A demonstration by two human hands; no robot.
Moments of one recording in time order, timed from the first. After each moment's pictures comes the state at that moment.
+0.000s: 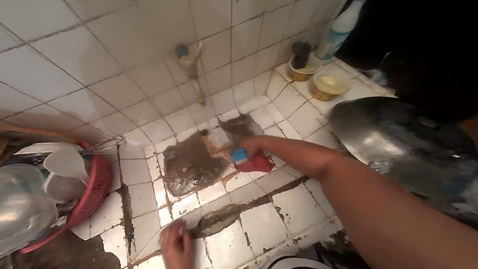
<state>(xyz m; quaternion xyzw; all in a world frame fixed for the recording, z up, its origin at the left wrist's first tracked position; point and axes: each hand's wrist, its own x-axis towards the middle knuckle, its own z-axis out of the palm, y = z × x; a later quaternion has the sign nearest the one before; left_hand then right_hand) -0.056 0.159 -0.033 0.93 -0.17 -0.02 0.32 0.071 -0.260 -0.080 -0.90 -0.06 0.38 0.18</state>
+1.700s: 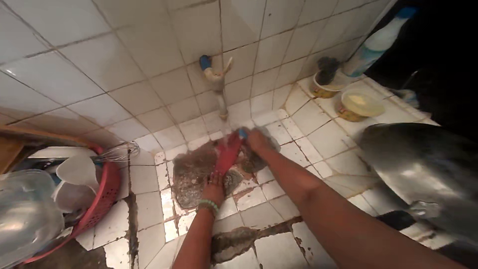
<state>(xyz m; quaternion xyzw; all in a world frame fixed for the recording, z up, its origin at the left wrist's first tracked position) 0.093 0.008 -0.099 0.89 -0.31 -0.35 -0.01 0.130 -0.242 -0.086 -0.93 0.22 0.15 0.25</state>
